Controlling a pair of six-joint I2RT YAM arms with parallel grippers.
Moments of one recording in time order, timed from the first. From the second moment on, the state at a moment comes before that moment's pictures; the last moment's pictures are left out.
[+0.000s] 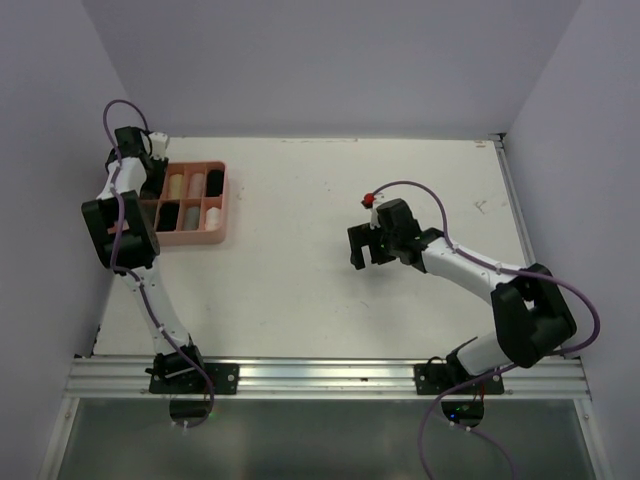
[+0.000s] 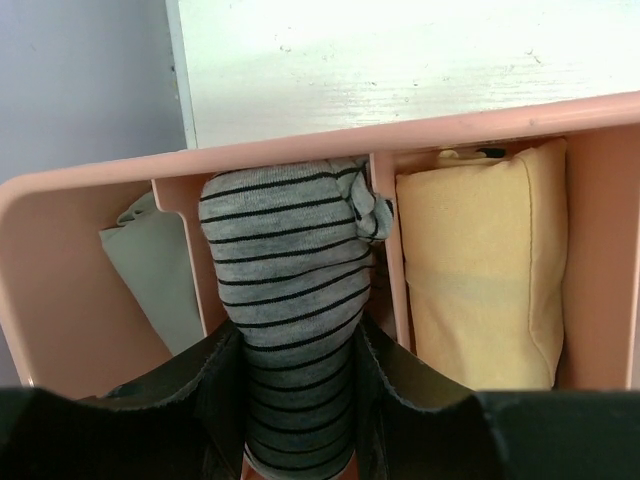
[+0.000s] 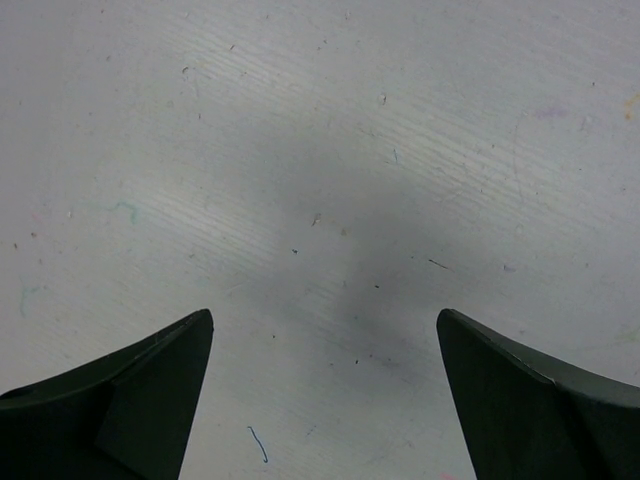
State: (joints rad) left arm 0.33 2.23 1.81 -0.52 0.01 0.45; right arm 0.54 1.47 0.86 -0.25 -0.05 0.21
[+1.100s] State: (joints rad) left arm 0.33 2.26 1.89 -0.59 0.02 0.42; right arm 0.53 1.48 0.87 -0.25 -0.07 0.21
